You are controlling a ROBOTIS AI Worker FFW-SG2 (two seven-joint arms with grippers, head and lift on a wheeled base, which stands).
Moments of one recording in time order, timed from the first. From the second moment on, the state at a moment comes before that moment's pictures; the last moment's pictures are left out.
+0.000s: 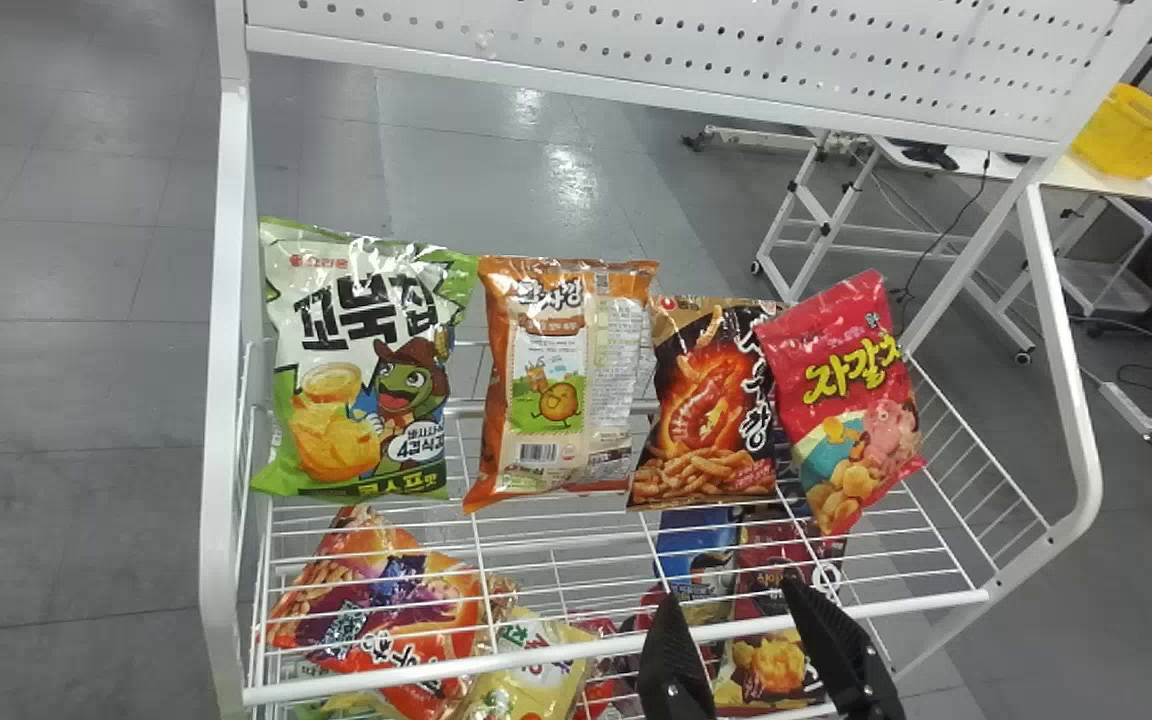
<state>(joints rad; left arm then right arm) 0.83 0.00 0.23 -2.55 0.77 1.57 -0.54 1.04 -0.27 0.08 -2.23 -0.15 -0.50 -0.13</state>
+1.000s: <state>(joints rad) 0.83 0.00 0.23 -2.55 0.77 1.57 -0.54 0.95 -0.24 0.11 -2.27 -0.11 -0.22 -0.13</state>
